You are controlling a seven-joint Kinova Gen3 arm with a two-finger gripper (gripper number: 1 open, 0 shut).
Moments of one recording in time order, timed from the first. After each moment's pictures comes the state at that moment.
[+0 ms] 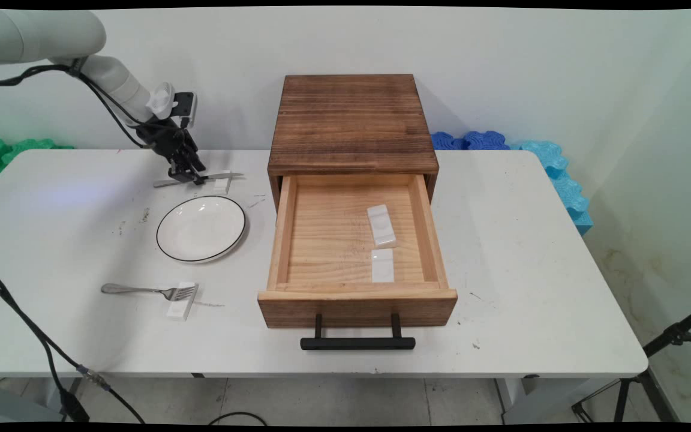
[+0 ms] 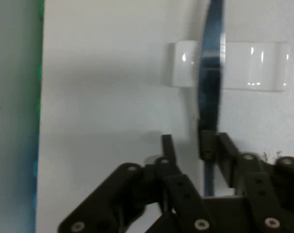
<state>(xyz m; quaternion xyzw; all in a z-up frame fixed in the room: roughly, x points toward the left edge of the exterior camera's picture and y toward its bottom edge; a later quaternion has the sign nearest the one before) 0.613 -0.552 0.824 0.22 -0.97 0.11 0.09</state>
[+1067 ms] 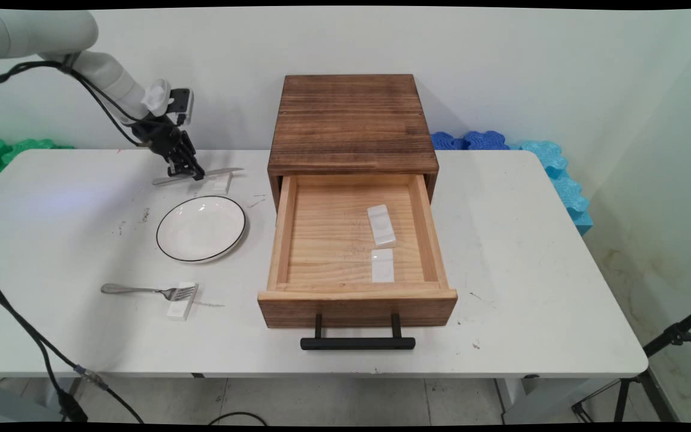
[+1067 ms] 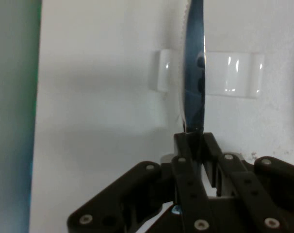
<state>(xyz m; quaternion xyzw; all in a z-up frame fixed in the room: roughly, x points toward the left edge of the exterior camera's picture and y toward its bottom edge) 0.608 -0.540 0.838 0.22 -0.96 0.11 0.10</state>
